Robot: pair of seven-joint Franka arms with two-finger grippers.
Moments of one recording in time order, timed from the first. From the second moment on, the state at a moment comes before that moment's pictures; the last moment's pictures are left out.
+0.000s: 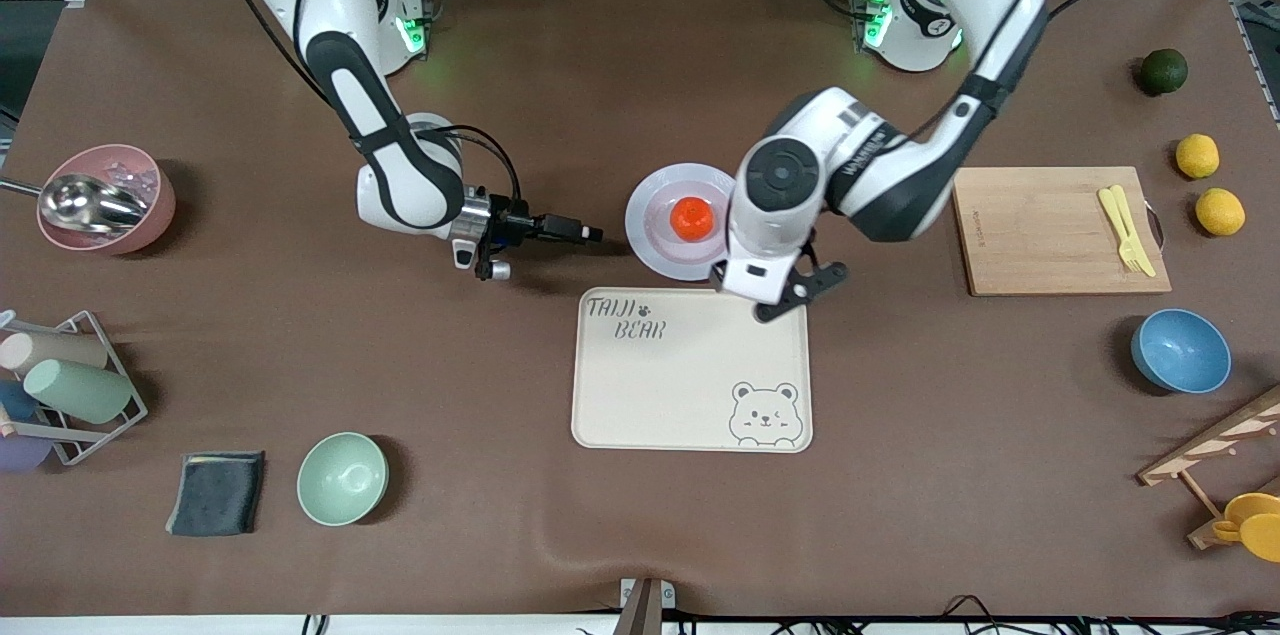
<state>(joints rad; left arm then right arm) -0.13 0.53 -0.53 -1.60 0.29 1.95 -1.19 0.45 0.47 0.10 -2.20 1.85 2.25 -0.78</state>
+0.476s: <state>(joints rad) 0.00 0.39 -0.53 -1.57 0.29 1.85 -0.92 0.51 0.51 0.10 -2.20 1.94 2.26 -0.86</state>
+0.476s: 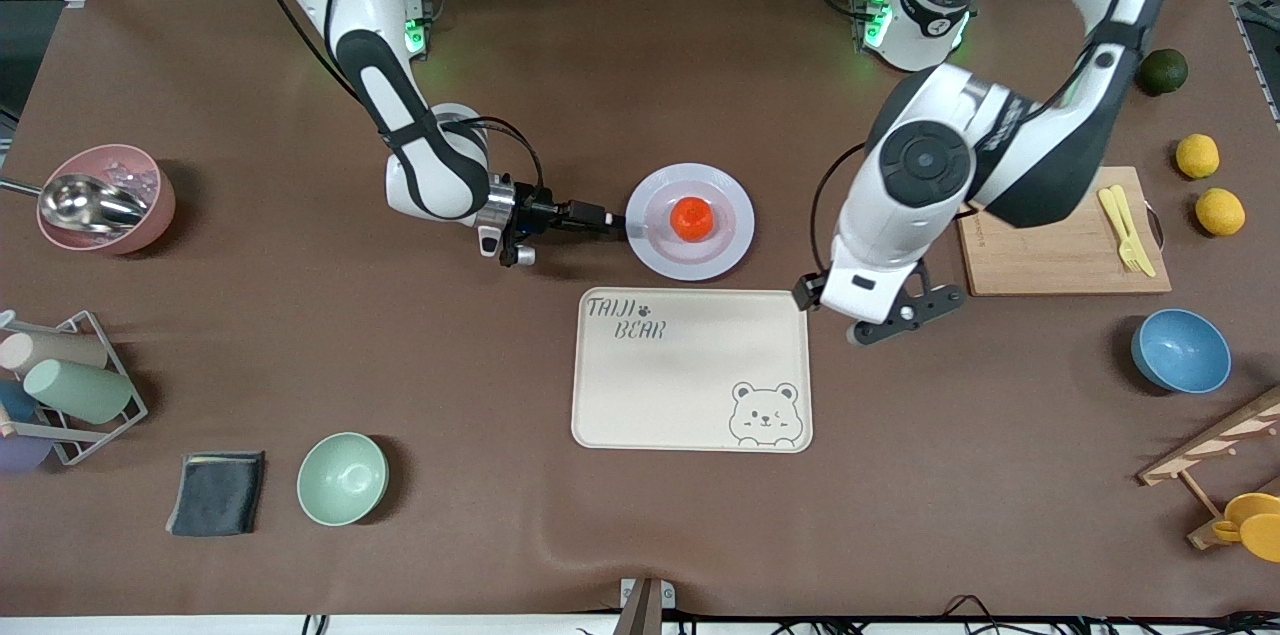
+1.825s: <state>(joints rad) -0.04 -0.06 -0.08 -1.57 0.03 1.49 0.05 0.59 0.56 0.10 -2.18 2.05 2.26 -0.95</state>
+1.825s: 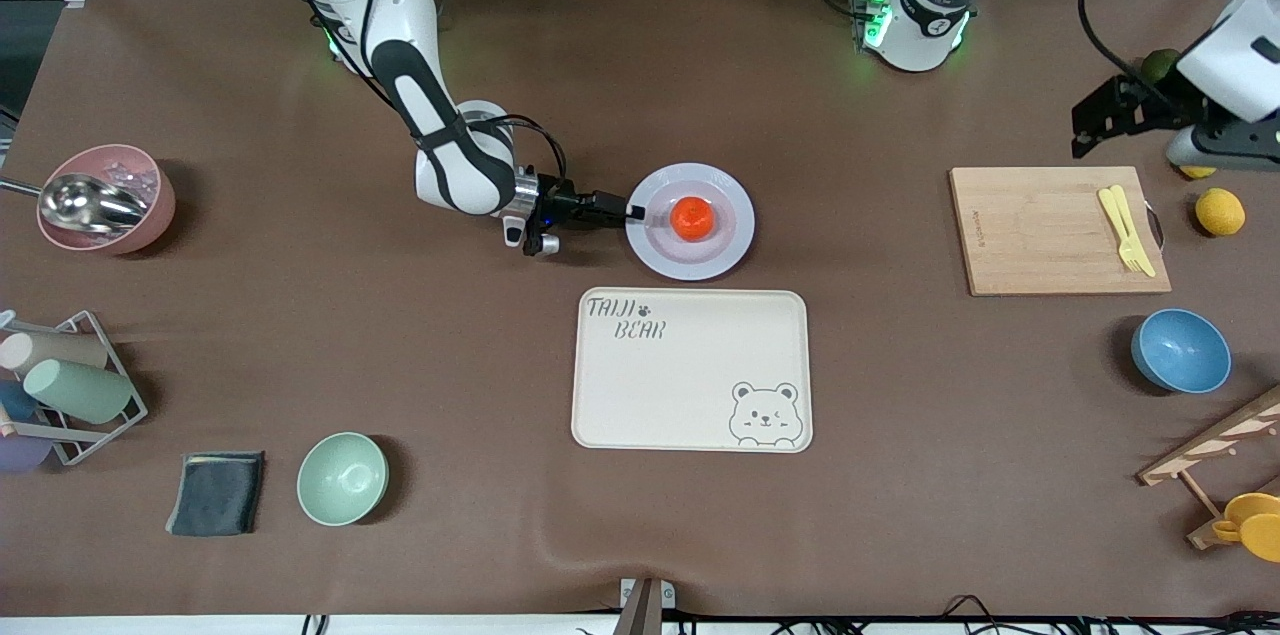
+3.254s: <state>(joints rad) 0.02 -0.06 -0.15 -1.58 0.01 1.49 0.01 0.60 0.56 0.10 -2.15 2.22 2.12 -1.05</state>
